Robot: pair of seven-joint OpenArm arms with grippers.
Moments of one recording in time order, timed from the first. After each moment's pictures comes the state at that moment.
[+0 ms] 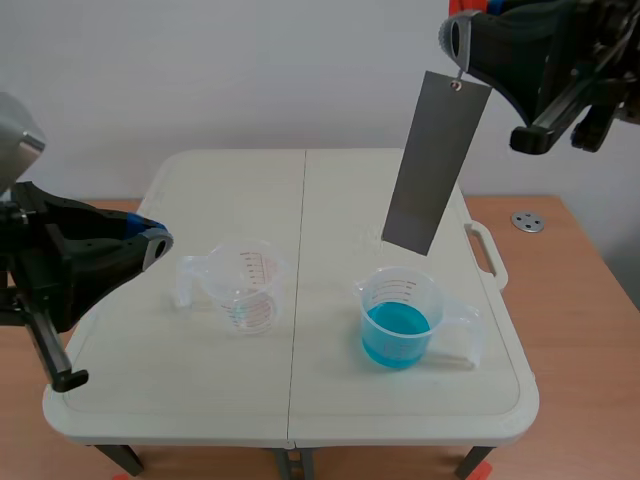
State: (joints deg) left arm 27.1 -38.4 -0.8 115.6 -18.5 -32.6 4.8; right arm -8.2 22.9 10.9 119.2 34.2 45.4 -21.6
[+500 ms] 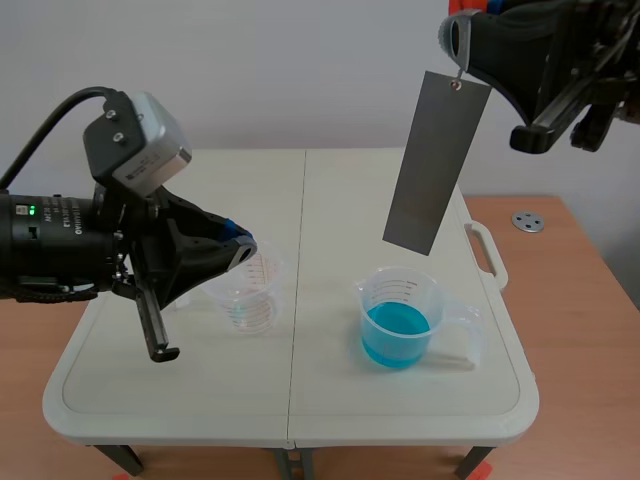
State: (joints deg) left arm 4.4 -36.1 18.1 104.2 -18.5 -38.4 12.1; right arm -8.2 22.9 10.9 119.2 34.2 45.4 -21.6
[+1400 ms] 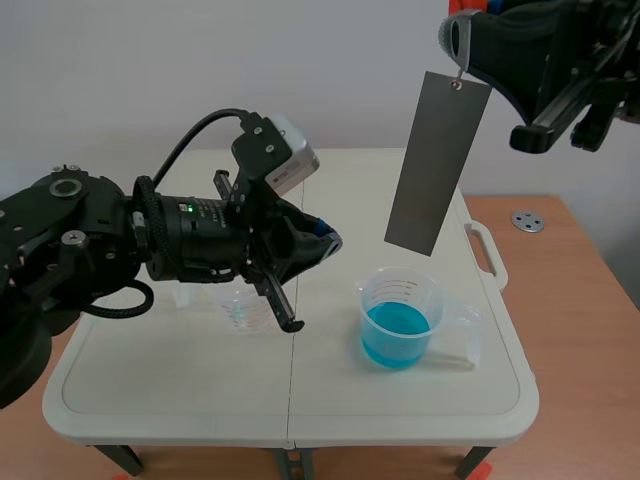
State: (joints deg) left arm -7.1 -17.4 24.7 87.9 -6.6 -39.5 12.5; right arm -8.2 22.9 10.9 119.2 34.2 45.4 -21.6
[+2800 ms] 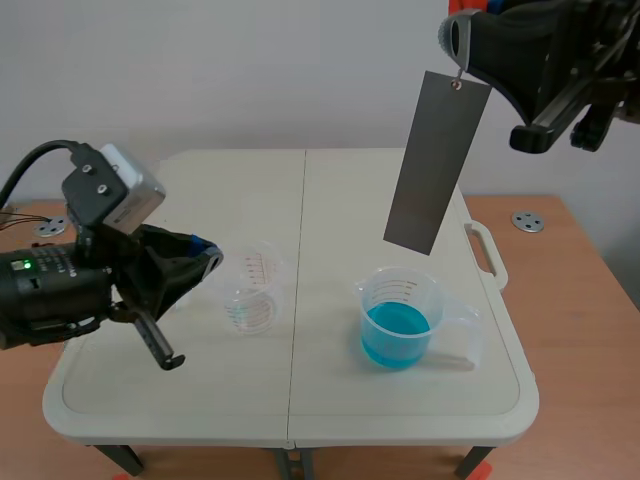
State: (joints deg) left arm 14.7 -28.8 7.9 98.9 -5.2 -31.9 0.0; right arm -8.2 22.8 10.9 119.2 34.2 45.4 -21.6
